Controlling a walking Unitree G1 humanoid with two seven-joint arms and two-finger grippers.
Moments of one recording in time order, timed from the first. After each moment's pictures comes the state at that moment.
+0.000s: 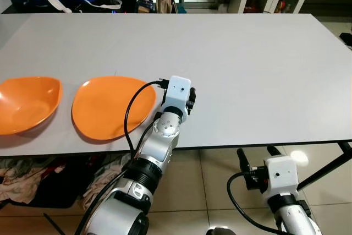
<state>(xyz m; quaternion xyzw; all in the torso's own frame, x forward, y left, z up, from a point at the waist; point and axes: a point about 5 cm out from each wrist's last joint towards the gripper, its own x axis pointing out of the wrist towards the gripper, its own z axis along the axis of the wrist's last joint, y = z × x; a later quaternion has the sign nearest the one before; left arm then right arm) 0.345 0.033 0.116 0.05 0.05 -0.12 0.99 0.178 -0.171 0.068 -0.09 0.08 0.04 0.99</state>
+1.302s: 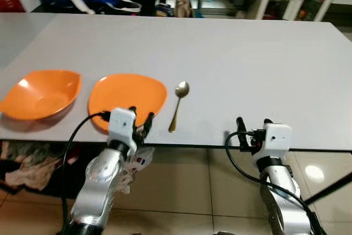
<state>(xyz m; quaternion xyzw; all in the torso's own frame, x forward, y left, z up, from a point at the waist) 0.278 0.145 0.096 0.04 0.02 -0.13 0.99 0.253 -0.169 0.071 0.00 0.02 -0.01 1.00</state>
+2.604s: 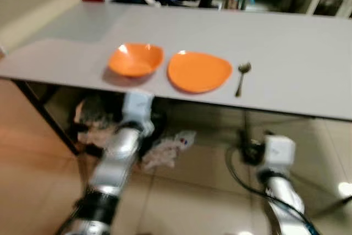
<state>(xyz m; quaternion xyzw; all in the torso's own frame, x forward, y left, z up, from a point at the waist) 0.311 0.130 0.105 0.04 0.03 -0.13 0.99 0.234 -0.166 0.055 0.01 0.03 -0.01 1.00</state>
